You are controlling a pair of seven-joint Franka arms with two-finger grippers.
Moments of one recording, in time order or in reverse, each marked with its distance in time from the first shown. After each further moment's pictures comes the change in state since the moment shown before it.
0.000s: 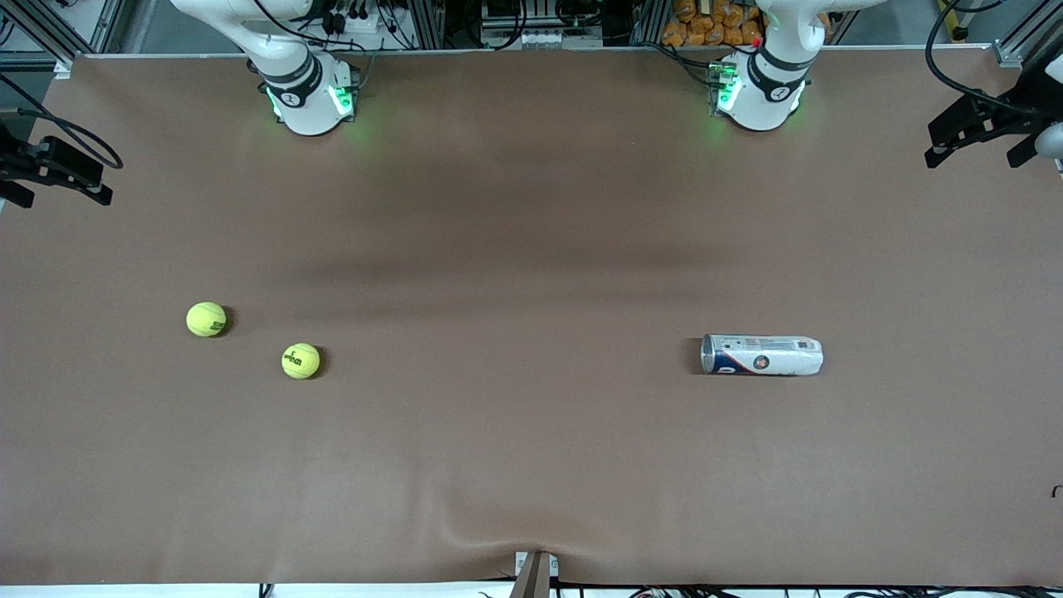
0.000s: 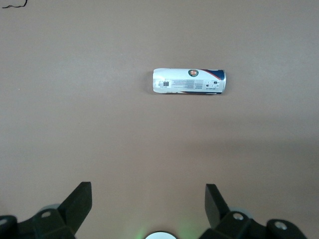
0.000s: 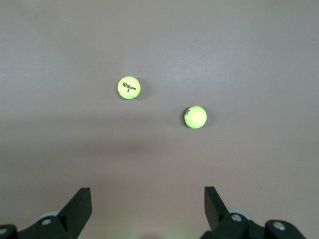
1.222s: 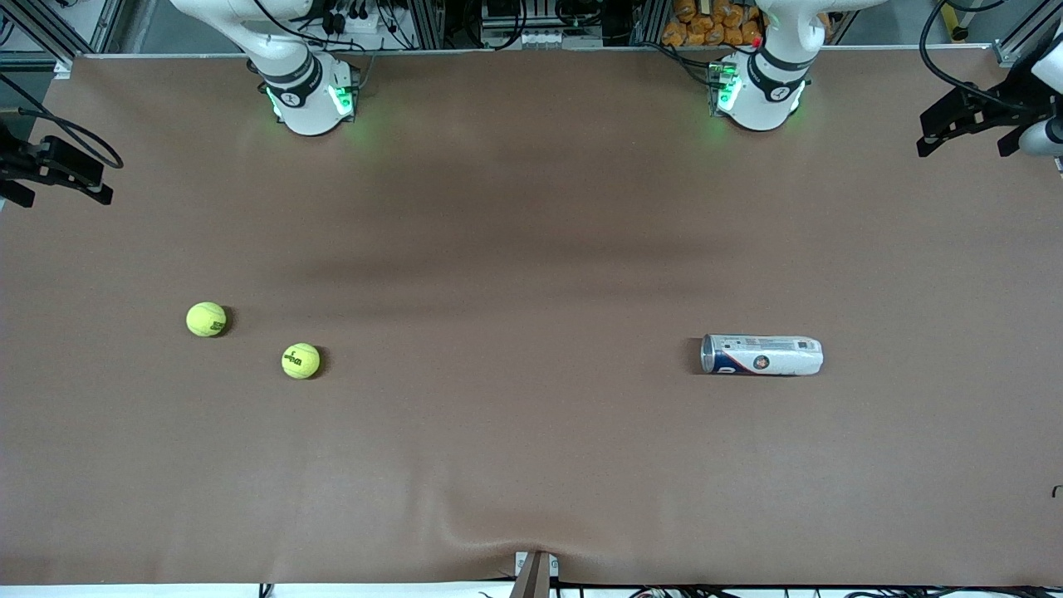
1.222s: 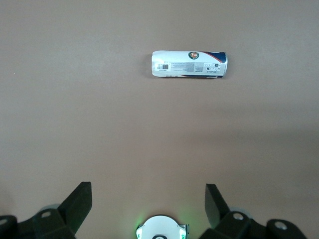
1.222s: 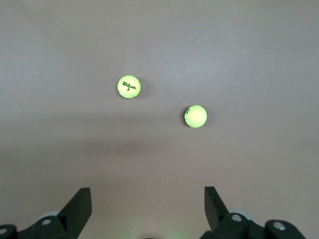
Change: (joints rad) left arm 0.000 -0.001 -0.006 0.000 0.000 -0.068 -0.004; right arm 0.000 0.000 0.000 0.000 0.000 -0.003 0.000
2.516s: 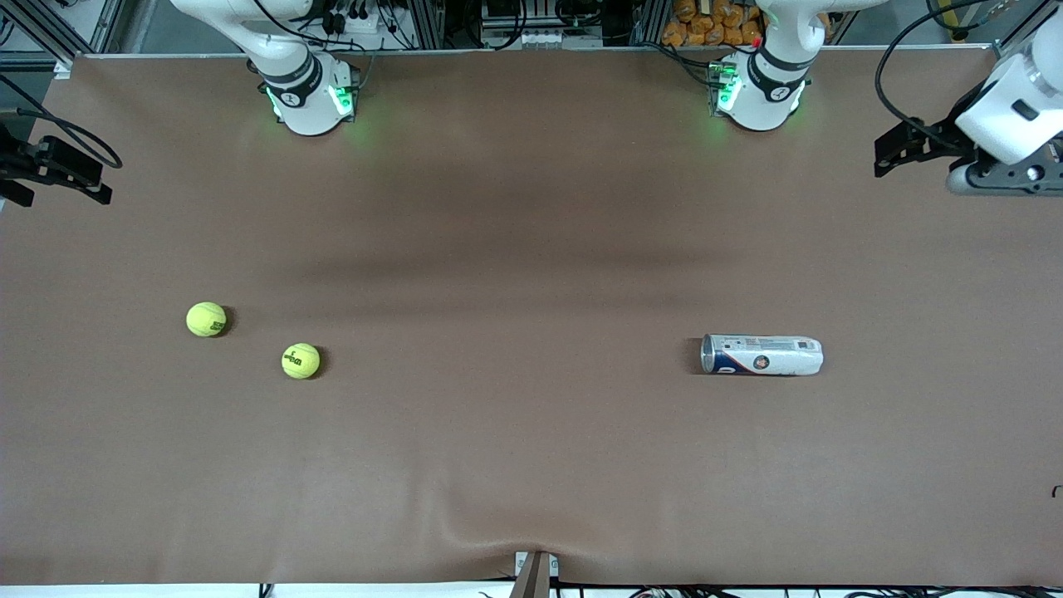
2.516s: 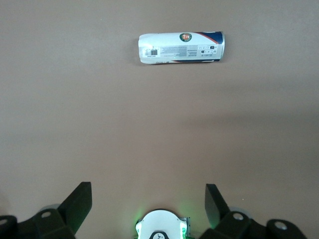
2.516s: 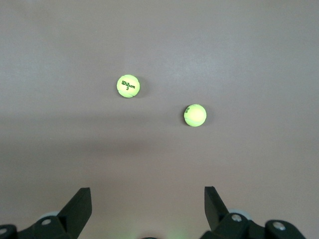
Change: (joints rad) left arm -0.014 0.039 -0.041 -0.088 0.000 0.047 0.000; right arm -0.001 0.000 -0.003 -0.001 0.000 -0.003 0.000
